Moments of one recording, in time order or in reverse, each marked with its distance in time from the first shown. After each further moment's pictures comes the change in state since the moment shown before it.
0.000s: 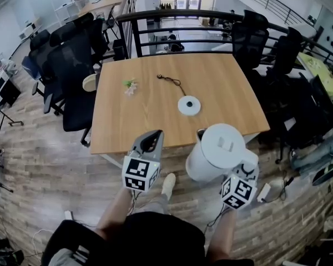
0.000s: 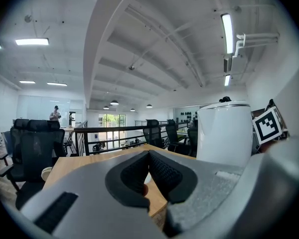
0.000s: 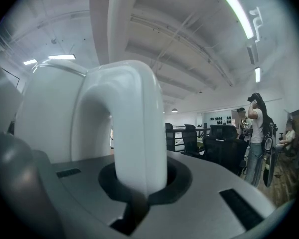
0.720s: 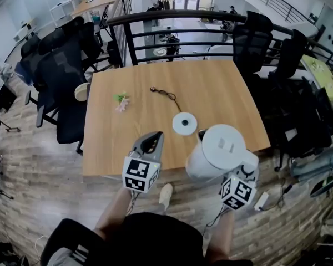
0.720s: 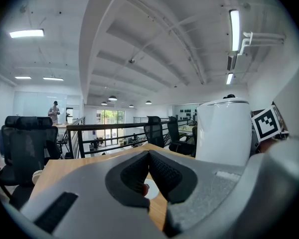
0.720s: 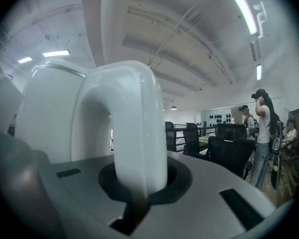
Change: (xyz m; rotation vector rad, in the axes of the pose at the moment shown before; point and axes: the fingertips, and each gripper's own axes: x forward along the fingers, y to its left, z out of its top) left arm 0.146 0.049 0.016 -0.013 0.044 -0.020; right arm 0.152 -0.002 0.017 0.013 0.023 -0.011
